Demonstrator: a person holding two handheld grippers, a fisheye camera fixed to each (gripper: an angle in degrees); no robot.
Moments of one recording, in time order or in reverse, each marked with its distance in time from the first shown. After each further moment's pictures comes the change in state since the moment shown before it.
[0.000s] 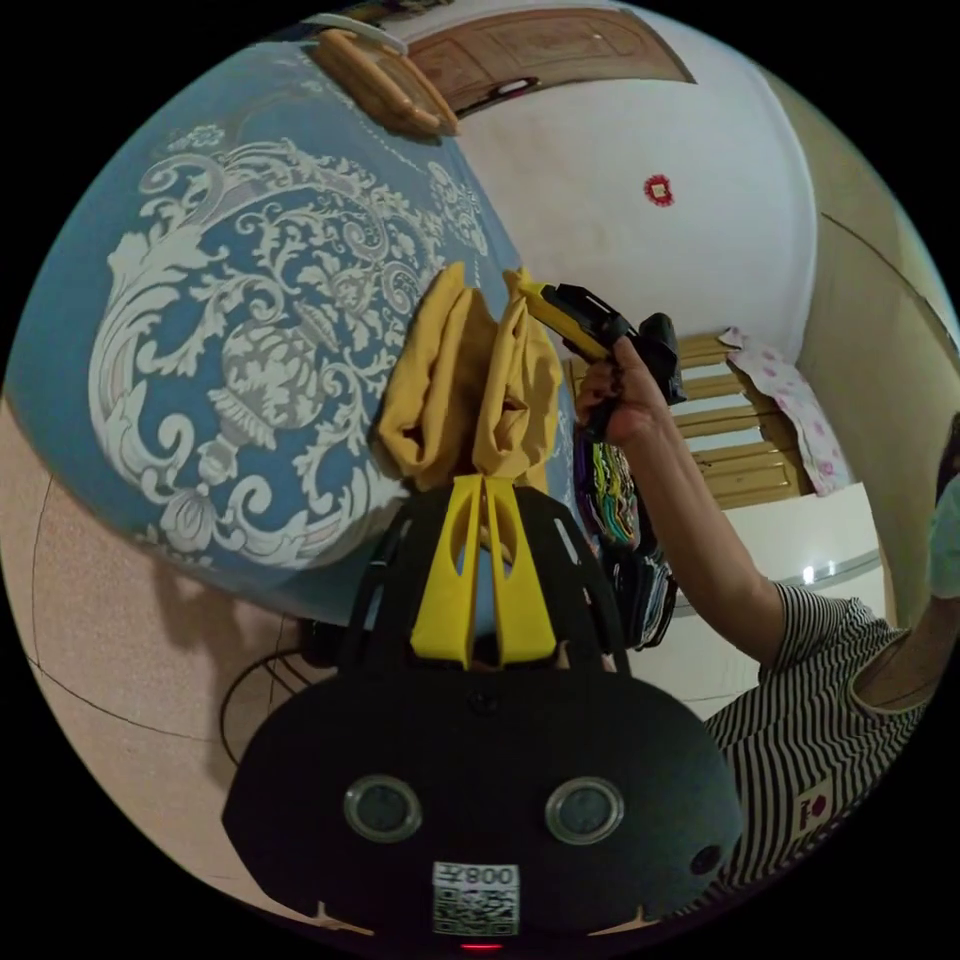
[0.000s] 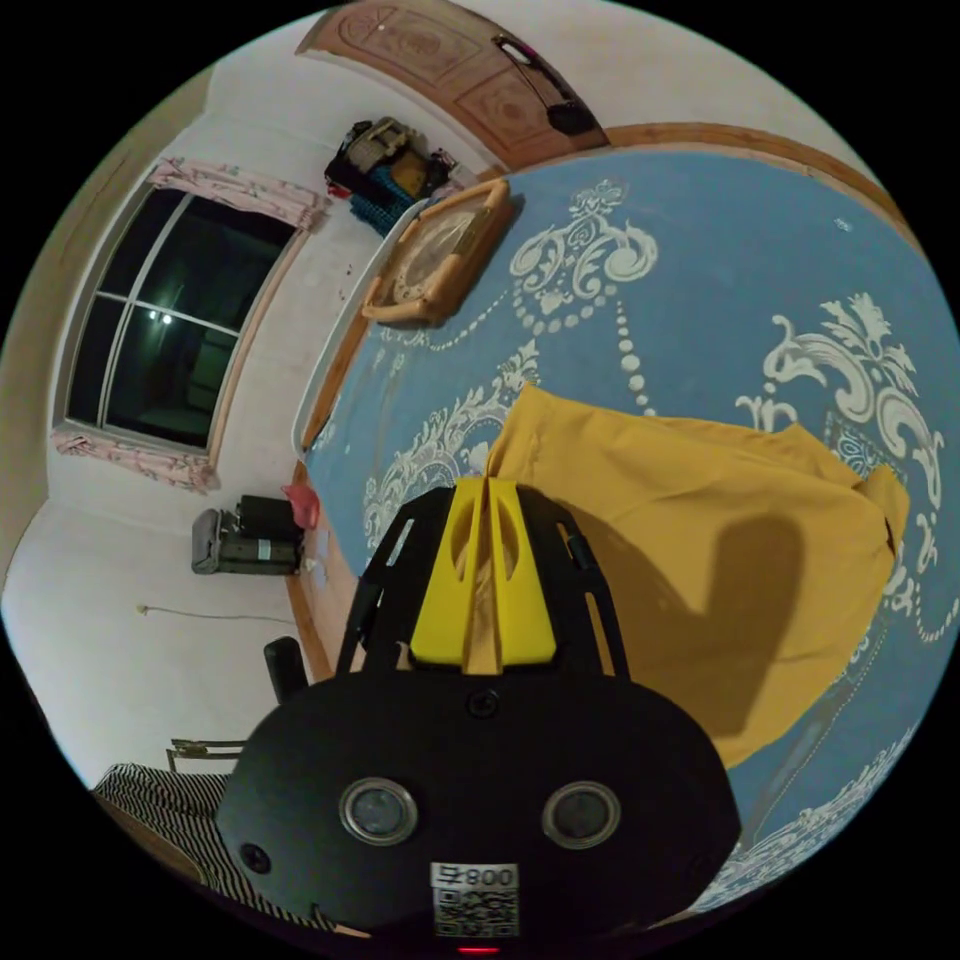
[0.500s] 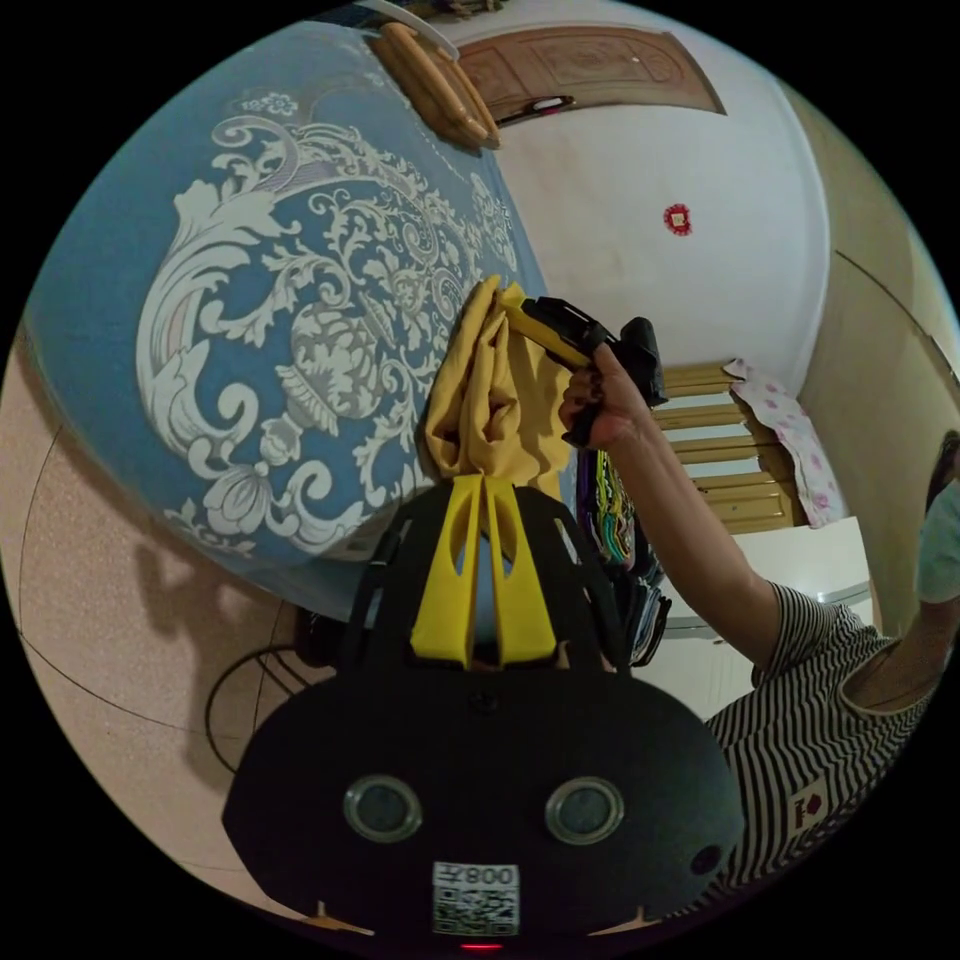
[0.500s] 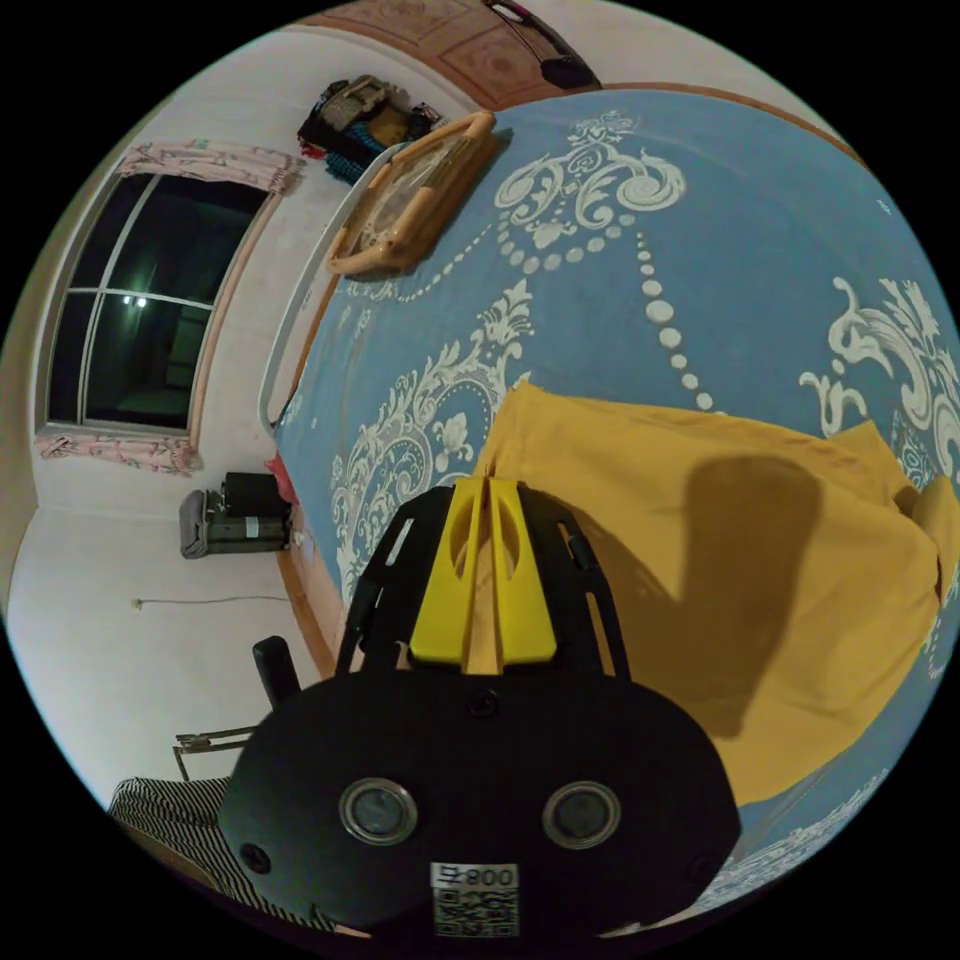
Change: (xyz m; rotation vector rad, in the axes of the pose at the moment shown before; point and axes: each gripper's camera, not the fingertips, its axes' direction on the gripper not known) left arm -0.004 -0.027 -0.109 0.036 0.015 -0.074; right arm -0.059 -0.032 0.105 -0.125 0.026 0.019
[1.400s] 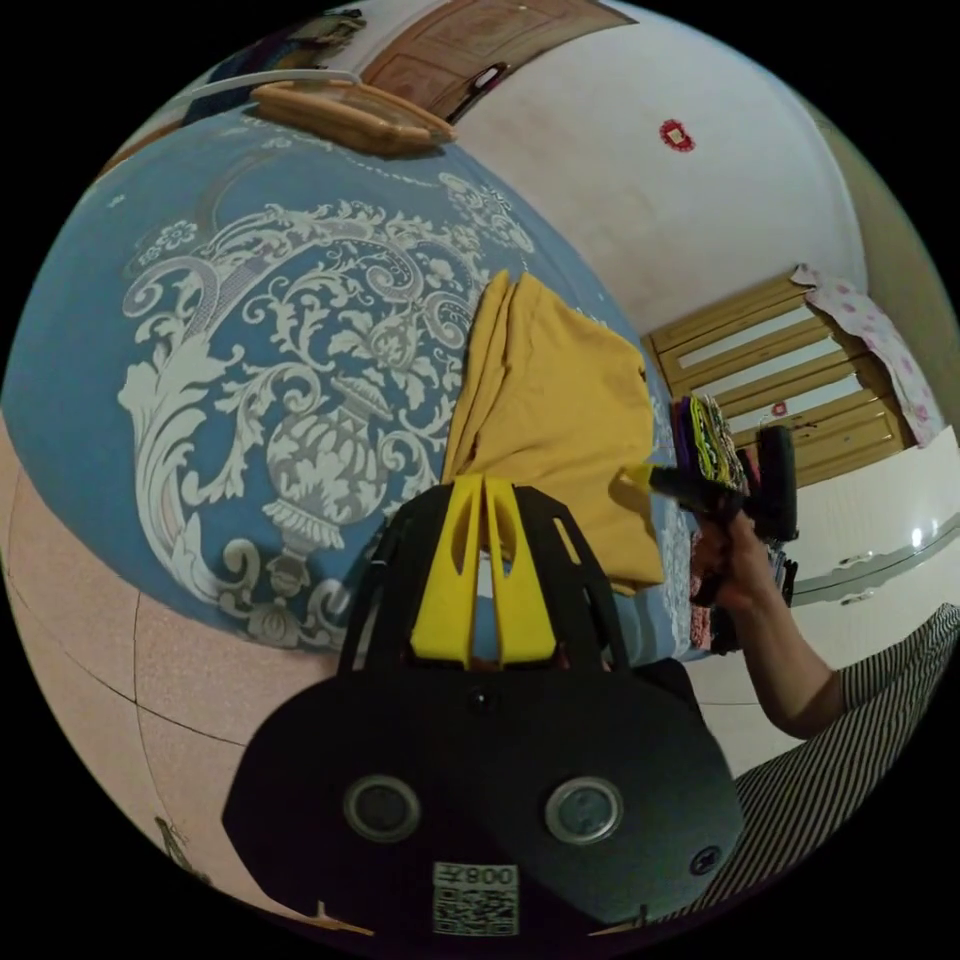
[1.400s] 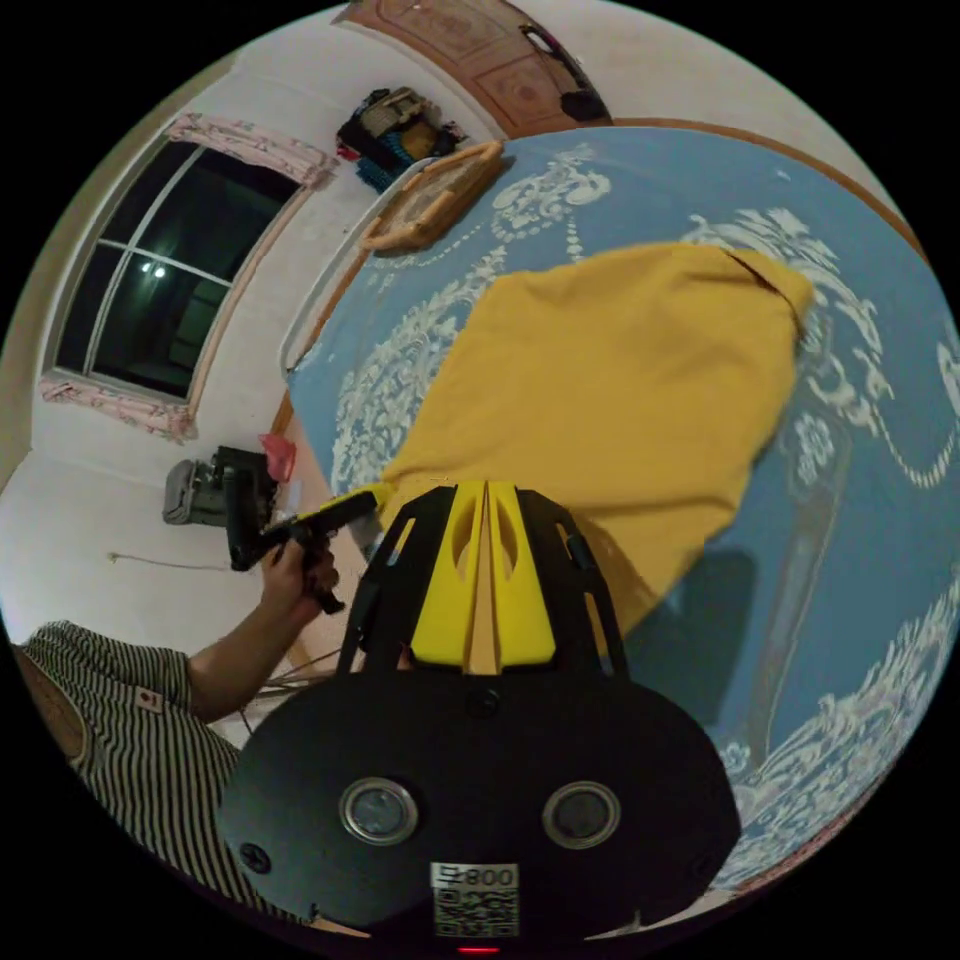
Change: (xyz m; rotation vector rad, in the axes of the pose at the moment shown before) left arm 0.068 -0.030 -0.062 -0.042 -0.349 0.201; right arm -0.031 0.175 0.028 0.058 0.072 -0.063
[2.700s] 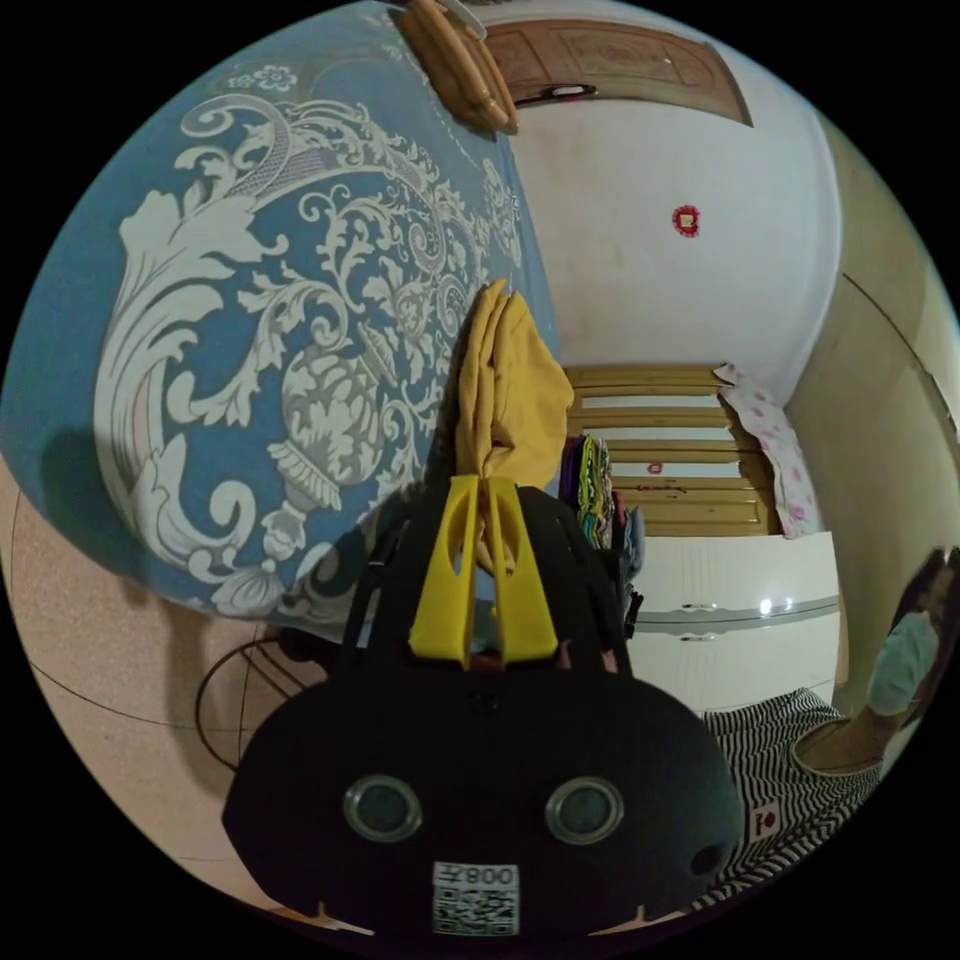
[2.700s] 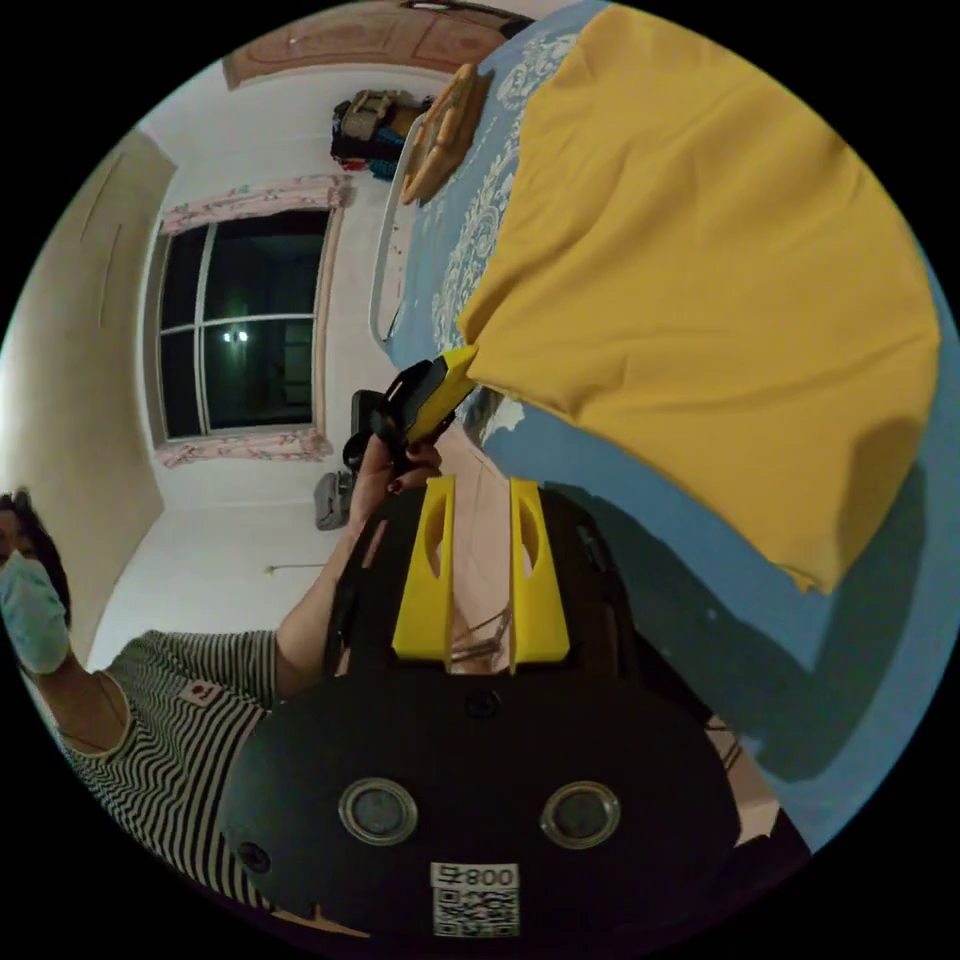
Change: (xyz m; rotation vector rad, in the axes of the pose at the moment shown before) left arm -0.061 -0.045 -0.085 -0.044 0.446 -0.250; right arm 0.029 0.201 0.134 -0.106 -0.534 0.202
